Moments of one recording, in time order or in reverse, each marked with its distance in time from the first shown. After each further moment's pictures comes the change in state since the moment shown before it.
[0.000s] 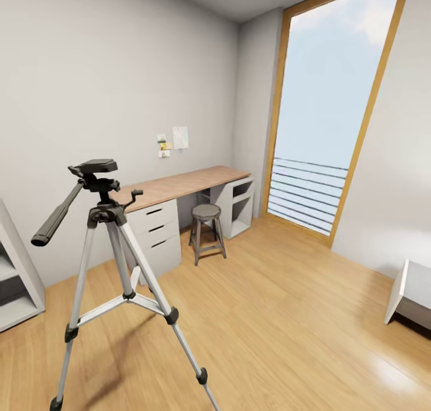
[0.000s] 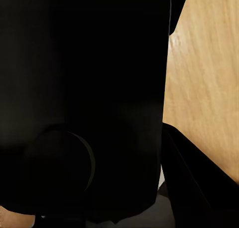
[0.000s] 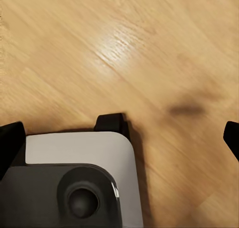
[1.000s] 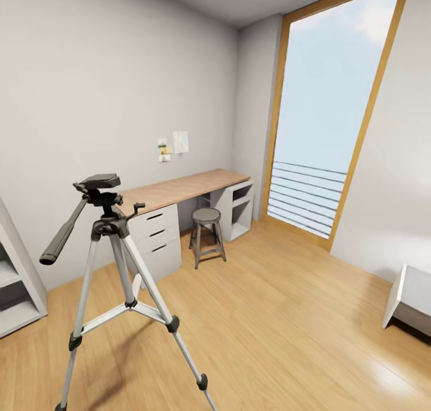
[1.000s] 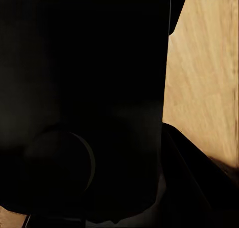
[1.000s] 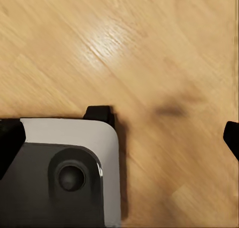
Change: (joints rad) left arm 0.000 -0.044 0.001 -0.002 -0.036 0.003 -0.003; right arm -0.010 0.002 0.002 0.002 0.115 -0.003 -0.039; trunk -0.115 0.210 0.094
